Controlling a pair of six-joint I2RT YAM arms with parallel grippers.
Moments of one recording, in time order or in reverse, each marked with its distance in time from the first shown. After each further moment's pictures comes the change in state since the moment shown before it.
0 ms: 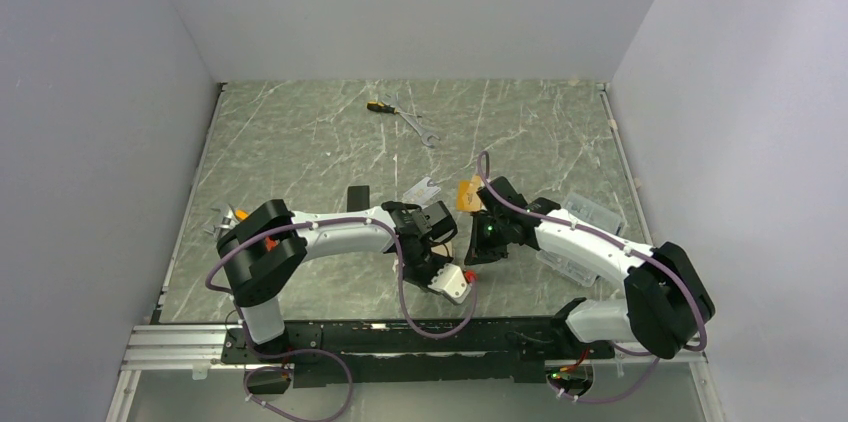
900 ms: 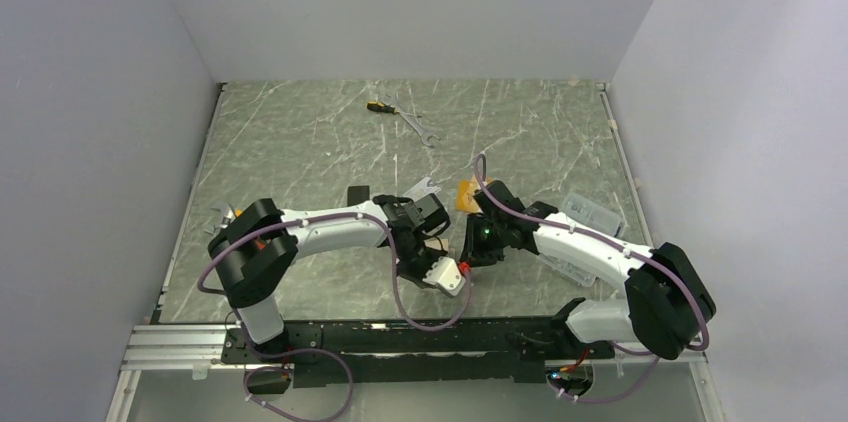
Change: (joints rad) left arm 0.049 -0.051 -0.006 -0.042 0.039 0.028; right arm 0.037 -0.006 -0.023 0.055 -0.002 0.032
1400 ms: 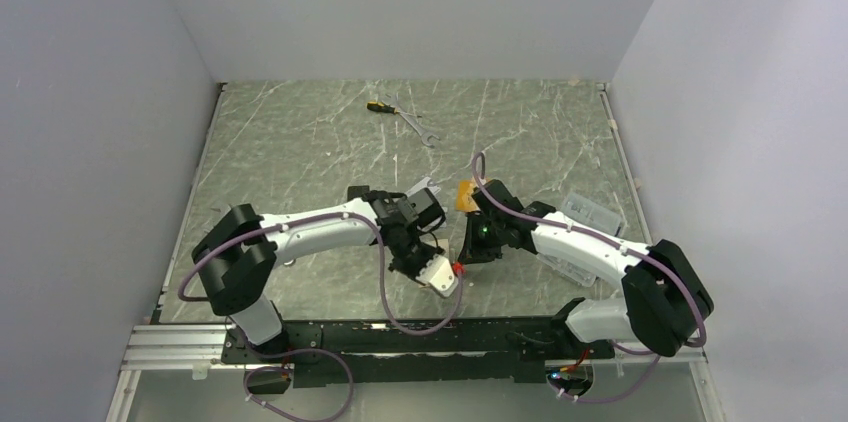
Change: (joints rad) left arm 0.034 -0.078 0.045 -0.063 -0.022 0.082; right arm 0.008 0.019 0.005 0.025 0.026 0.005
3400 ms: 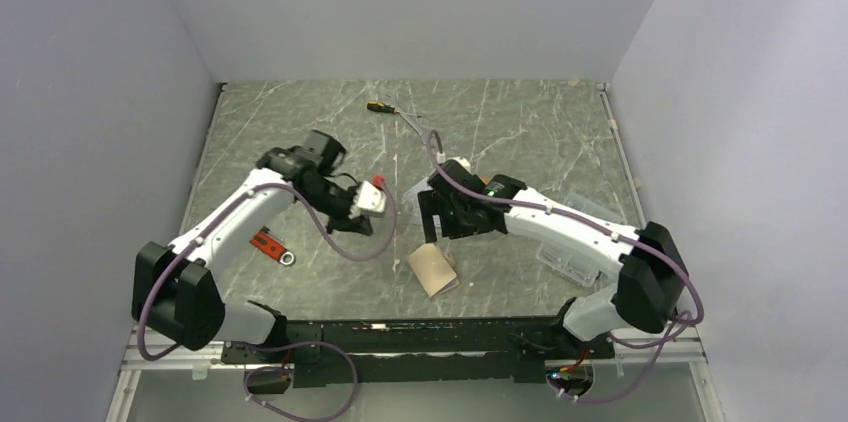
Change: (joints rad) left arm 0.629 -0.282 -0.035 -0.291 0.299 0.041; right arm 0.216 0.126 0.440 -0.291 0.351 -0.103
